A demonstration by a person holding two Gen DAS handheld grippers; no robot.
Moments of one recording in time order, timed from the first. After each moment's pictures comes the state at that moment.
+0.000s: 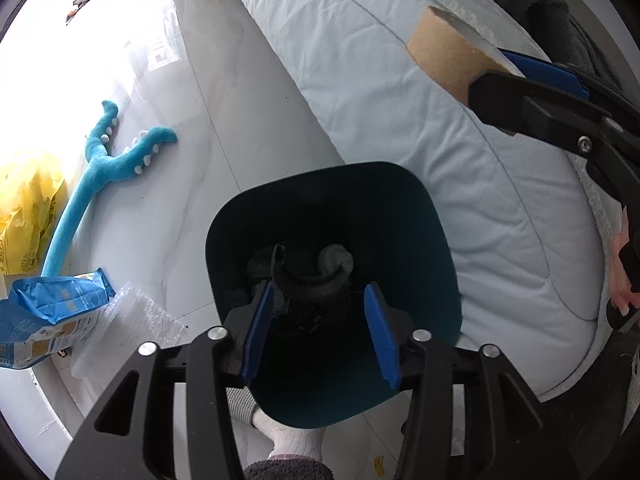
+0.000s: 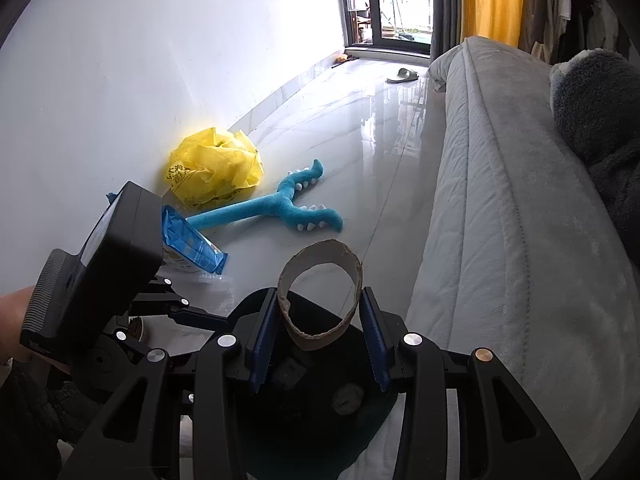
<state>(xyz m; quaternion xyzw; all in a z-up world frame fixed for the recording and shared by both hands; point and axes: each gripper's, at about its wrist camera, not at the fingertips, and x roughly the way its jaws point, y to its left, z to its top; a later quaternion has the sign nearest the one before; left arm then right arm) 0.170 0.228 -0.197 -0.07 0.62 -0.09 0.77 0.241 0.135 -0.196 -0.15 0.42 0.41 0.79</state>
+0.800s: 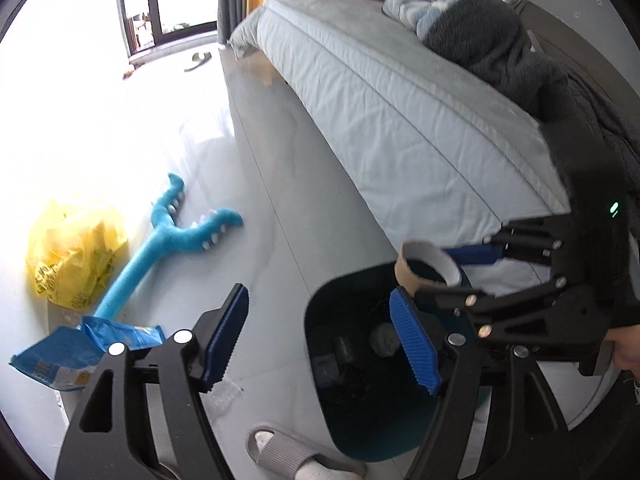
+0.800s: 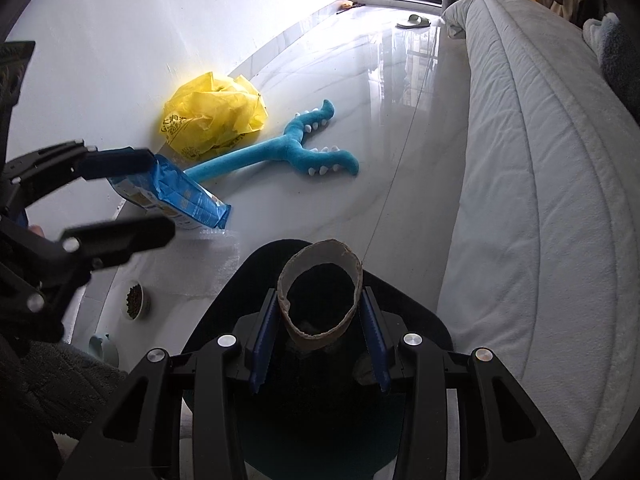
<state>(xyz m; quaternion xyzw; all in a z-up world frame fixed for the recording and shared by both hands) 0.155 0.278 -0.132 -0.05 0.48 -0.01 0.88 0.235 0.174 -0.261 -0.18 0.50 0.40 0.74</state>
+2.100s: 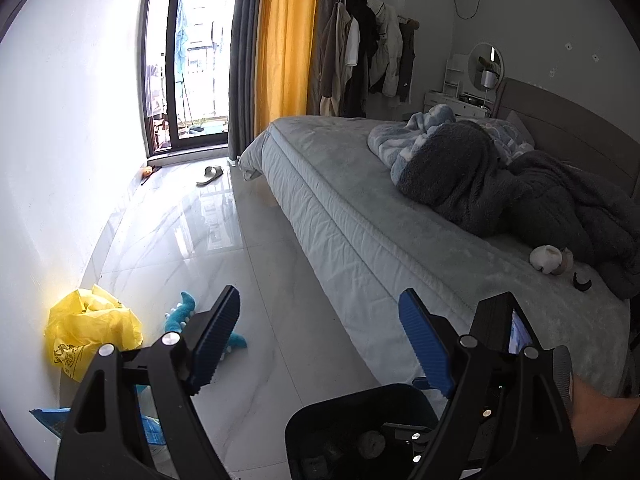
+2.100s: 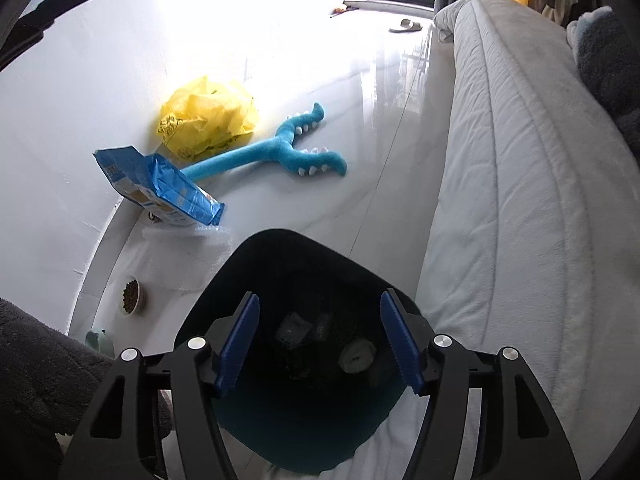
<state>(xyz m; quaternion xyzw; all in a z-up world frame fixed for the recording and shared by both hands) 0.161 0.237 -0.022 -0.03 0.29 0.01 0.96 0.231 0.142 -0.233 -0.18 0.49 0.40 0.76</state>
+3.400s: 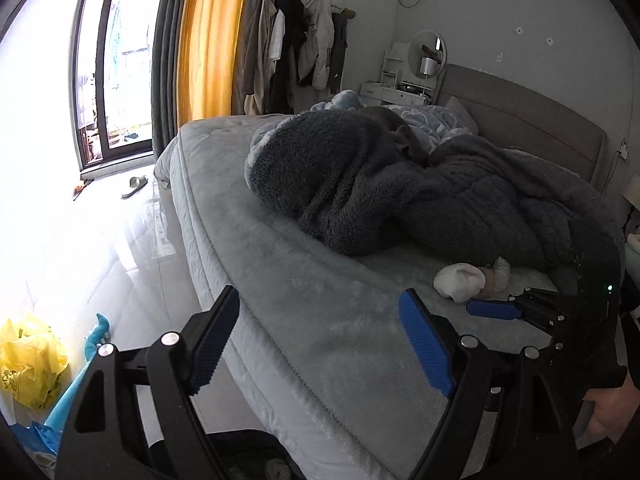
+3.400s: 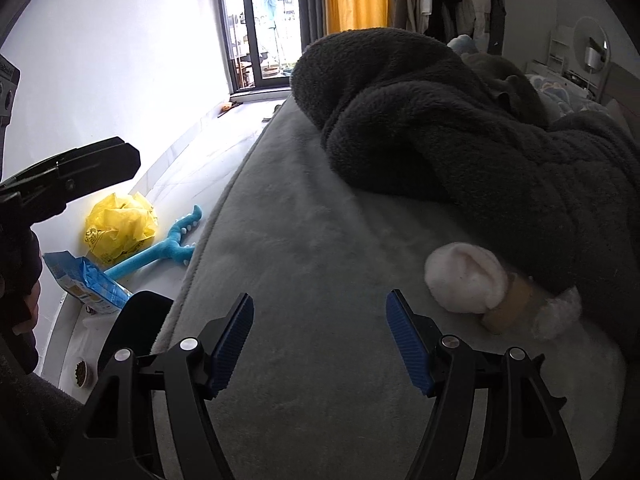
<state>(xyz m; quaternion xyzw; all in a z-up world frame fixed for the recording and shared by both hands) 0.237 0.064 -0.027 -0.03 0.29 -0.09 0.95 0.280 -0.098 -0.155 -0.08 0.37 0.26 0.89</state>
